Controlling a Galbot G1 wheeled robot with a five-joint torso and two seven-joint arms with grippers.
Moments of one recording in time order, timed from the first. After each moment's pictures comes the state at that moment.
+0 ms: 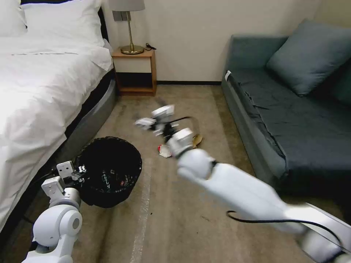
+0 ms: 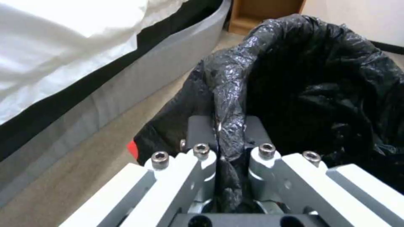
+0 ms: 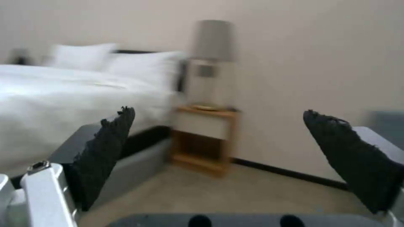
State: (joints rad) left arm 1.38 -1.29 -0.73 -2.10 -0.51 0.48 -0.35; right arm -0.53 1.00 -0.28 1.85 0.56 -0.03 0.47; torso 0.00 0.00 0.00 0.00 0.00
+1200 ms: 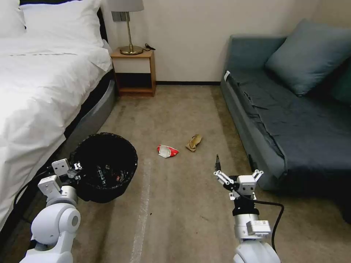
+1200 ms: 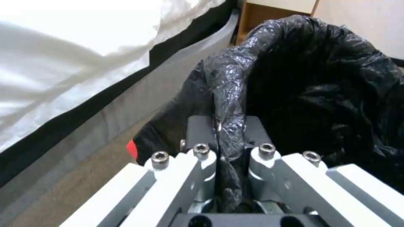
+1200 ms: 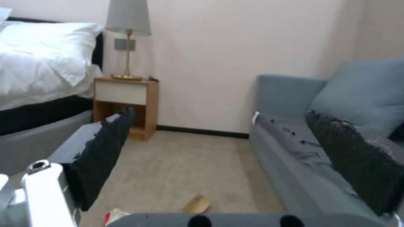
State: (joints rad) left arm 1.36 -1.31 -0.76 -2.08 -0.47 0.44 -0.33; right arm -1.56 1.27 0.23 2.15 -0.07 0.17 0.39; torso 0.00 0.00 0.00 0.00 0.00
